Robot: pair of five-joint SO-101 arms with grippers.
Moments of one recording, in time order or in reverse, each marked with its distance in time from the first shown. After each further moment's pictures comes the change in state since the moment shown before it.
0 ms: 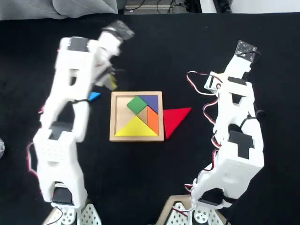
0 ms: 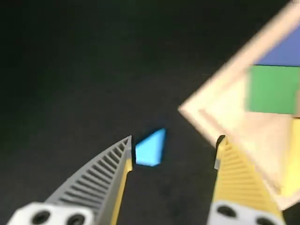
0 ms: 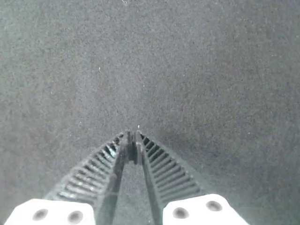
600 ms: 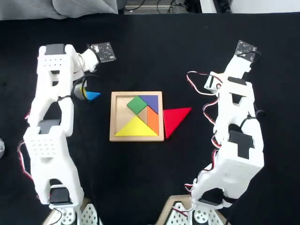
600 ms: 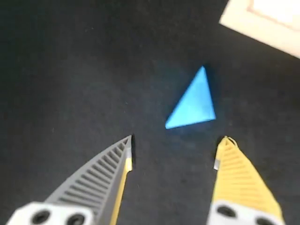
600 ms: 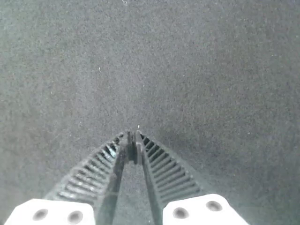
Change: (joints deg) left arm -7.1 5.5 6.6 -8.4 -35.6; right arm 0.0 0.0 0.0 0.0 0.0
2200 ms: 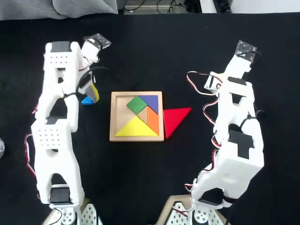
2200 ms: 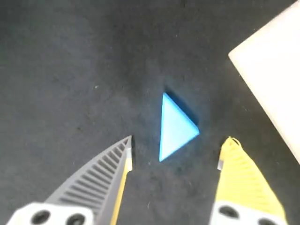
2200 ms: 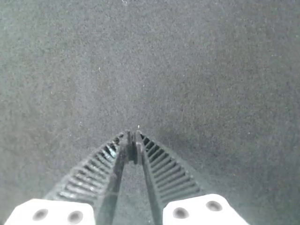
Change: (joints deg) left arm 1.4 10.0 -15.4 15.8 31.2; right arm 0.0 0.0 0.0 0.0 0.0
